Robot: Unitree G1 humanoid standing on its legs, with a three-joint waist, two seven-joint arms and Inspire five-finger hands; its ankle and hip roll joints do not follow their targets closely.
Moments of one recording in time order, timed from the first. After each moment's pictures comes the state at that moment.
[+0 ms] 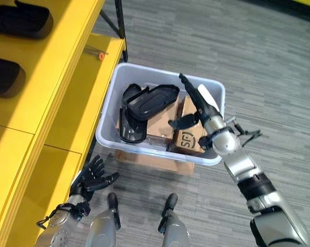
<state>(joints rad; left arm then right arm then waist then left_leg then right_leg) 0.06 0.38 -0.21 0.26 -0.66 -0.13 0.01 -0.70 -0.75 0.40 0.28 0.16 -0.05 -0.06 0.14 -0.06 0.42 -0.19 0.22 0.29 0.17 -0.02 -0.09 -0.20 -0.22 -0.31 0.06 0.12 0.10</state>
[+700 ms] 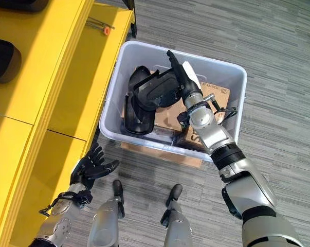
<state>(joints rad) 0.00 0.39 -0.21 0.25 -0.66 -0.13 0.08 -0.96 -0.54 0.48 0.57 0.17 0.02 -0.15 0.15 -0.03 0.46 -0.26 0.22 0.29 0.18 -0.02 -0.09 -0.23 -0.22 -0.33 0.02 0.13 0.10</state>
